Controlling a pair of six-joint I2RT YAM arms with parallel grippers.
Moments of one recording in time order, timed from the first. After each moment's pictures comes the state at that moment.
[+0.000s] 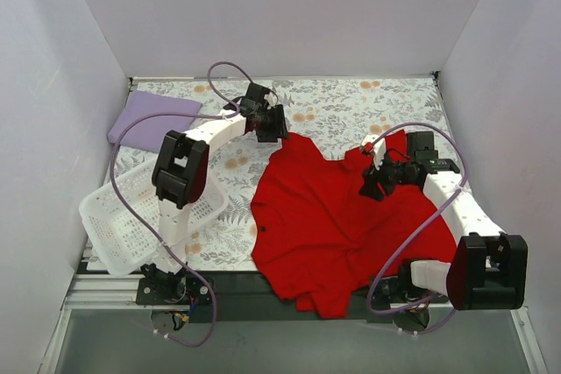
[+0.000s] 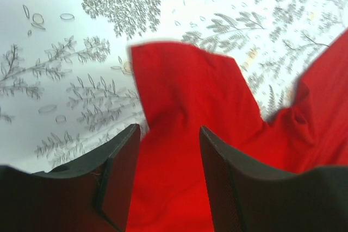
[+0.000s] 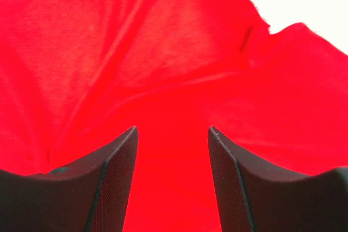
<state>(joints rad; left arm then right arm) -0.46 2.14 1.64 -0.37 0.24 -0.53 0.06 1.21 0.81 -0.64 -0.72 -0.79</state>
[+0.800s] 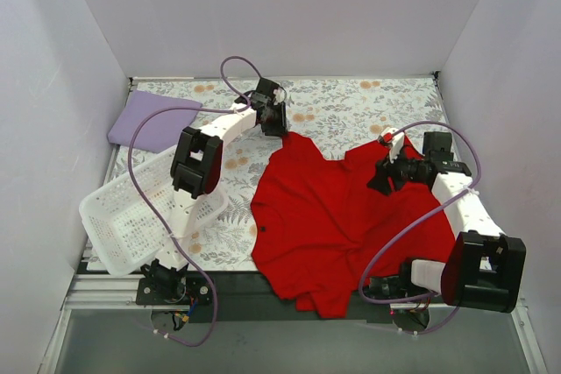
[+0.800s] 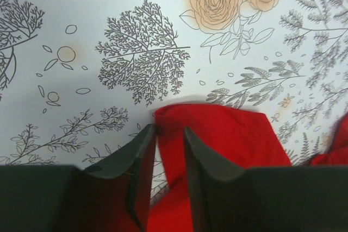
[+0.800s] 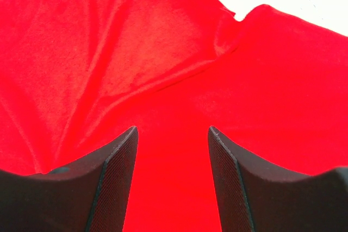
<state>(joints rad) -0.47 2.40 1.98 -0.51 0.16 -0.46 -0.08 1.21 0.77 -0.56 -0.81 -0.67</state>
